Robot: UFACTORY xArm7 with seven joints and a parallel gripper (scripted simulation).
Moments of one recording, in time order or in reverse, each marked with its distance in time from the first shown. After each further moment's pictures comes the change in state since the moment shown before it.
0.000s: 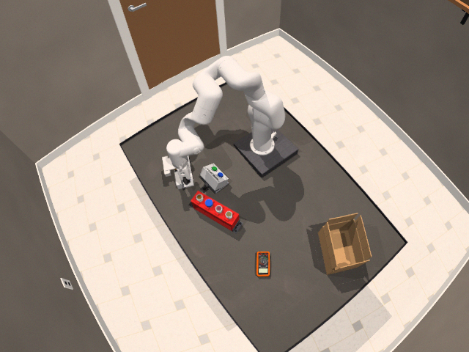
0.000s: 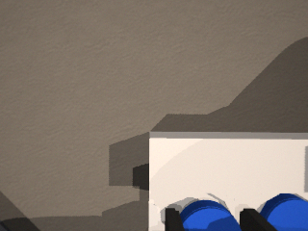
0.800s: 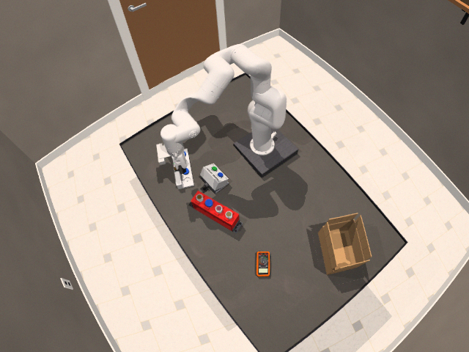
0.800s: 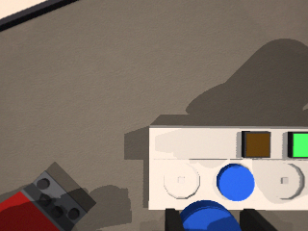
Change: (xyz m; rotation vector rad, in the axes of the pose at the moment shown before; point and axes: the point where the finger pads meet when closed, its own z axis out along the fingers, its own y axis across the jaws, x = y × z) arm 0.001 0.000 -0.107 0.001 0.003 0.000
